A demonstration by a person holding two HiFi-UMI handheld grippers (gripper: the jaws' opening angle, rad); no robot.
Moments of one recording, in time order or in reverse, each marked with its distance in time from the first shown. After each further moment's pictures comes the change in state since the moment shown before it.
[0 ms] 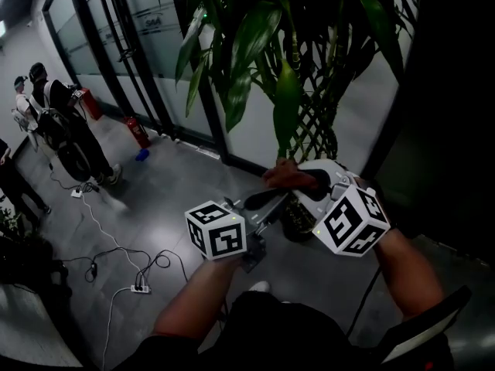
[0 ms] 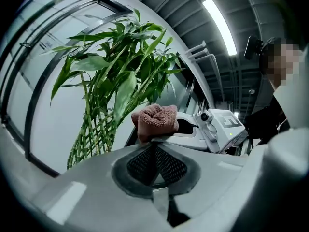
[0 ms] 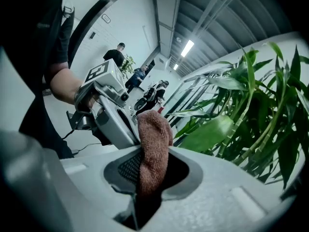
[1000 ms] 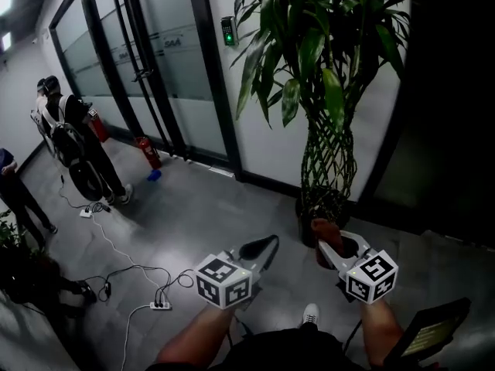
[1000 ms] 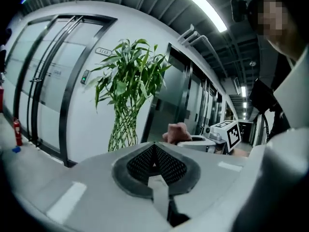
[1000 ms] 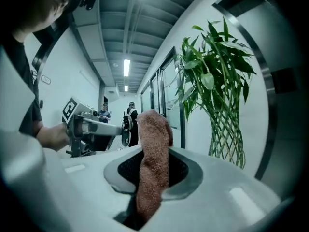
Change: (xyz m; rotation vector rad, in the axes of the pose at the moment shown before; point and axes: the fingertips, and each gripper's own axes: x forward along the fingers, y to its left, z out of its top) left arm -0.226 -0.030 -0.066 0.175 0.129 0.192; right arm -0.032 0.193 0.030 0.866 -0.212 -0.174
